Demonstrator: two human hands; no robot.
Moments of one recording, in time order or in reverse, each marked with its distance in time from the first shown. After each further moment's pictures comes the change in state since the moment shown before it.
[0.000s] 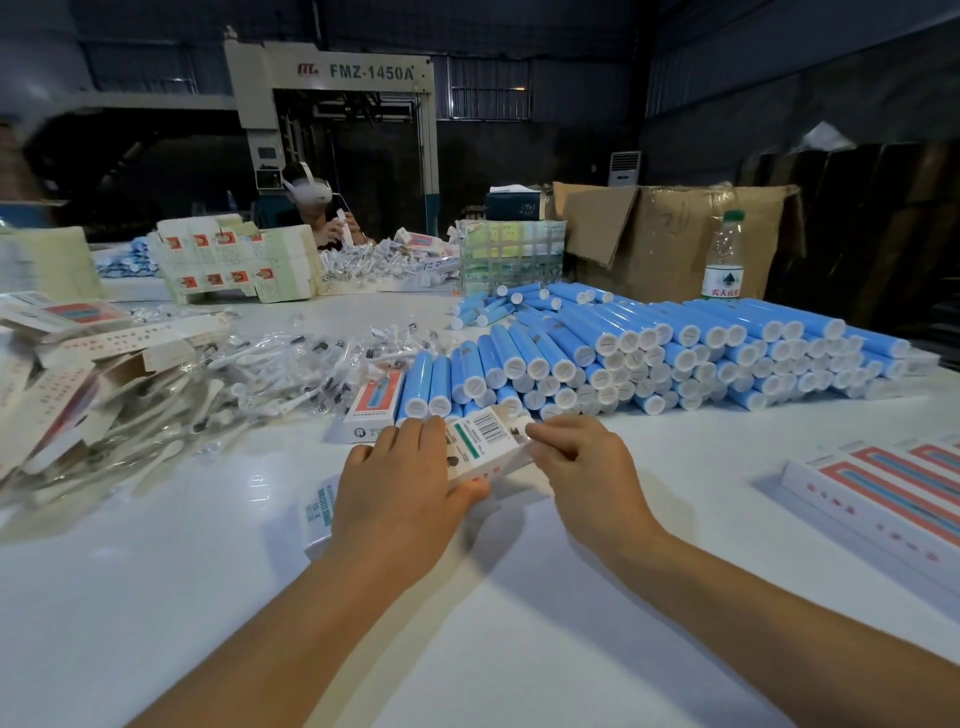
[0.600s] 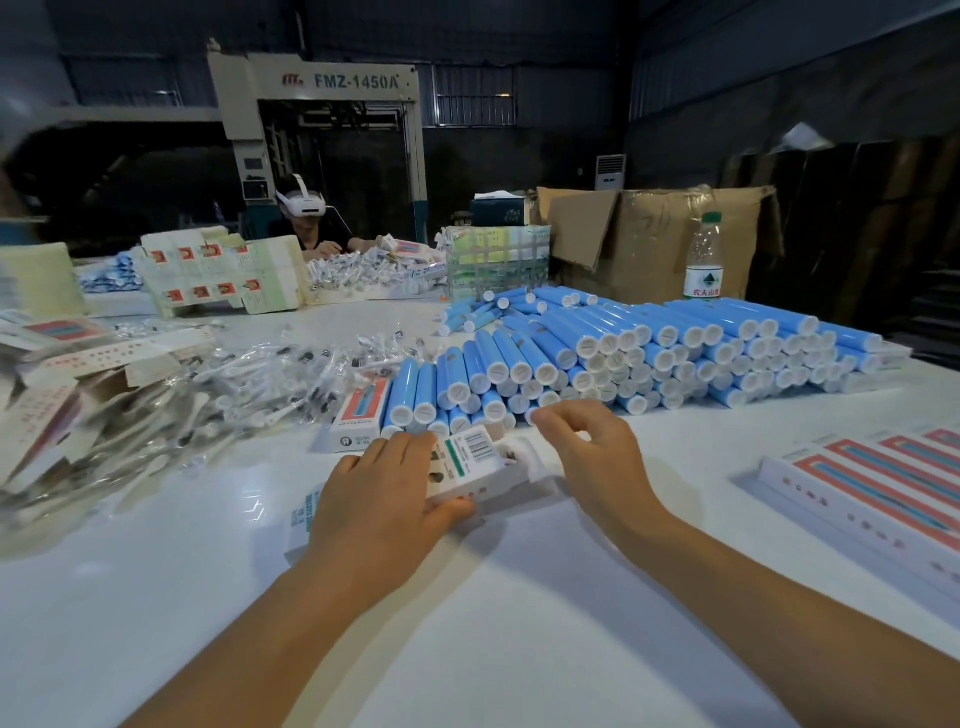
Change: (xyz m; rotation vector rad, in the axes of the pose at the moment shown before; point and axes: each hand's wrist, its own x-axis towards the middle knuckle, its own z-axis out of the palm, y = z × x) left_hand -0.004 -0.002 -0.008 -0.075 -0.078 0.061; right_hand 0.010 0.002 -0.020 0.164 0.078 -0.008
